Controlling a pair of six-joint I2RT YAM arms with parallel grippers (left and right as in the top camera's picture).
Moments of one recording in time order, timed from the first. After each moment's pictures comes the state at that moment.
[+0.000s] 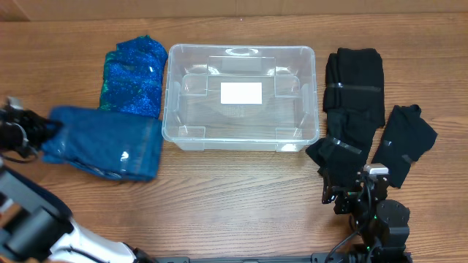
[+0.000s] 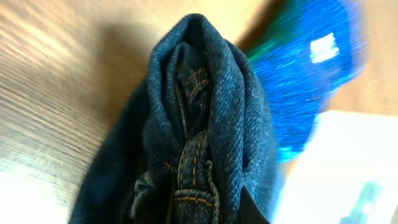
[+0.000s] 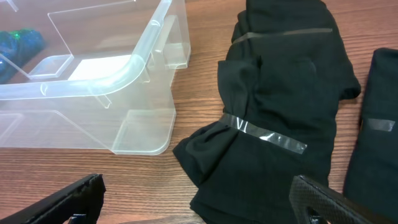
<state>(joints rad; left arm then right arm) 0.81 1.93 1.58 -1.02 0.60 -0.03 0.03 0.01 0.18 -0.60 -0.12 0.13</state>
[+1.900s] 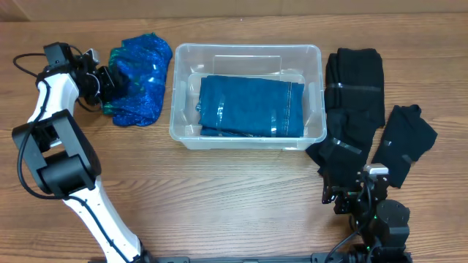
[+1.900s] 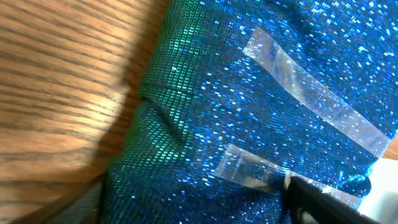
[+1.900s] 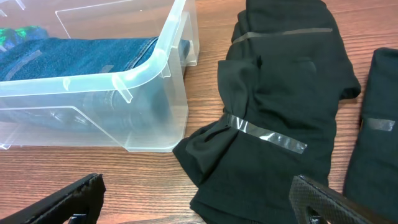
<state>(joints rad) 0.37 2.29 1.74 -0.63 0.46 -0.12 0.03 0.01 0.18 -0.60 -0.12 0.13</state>
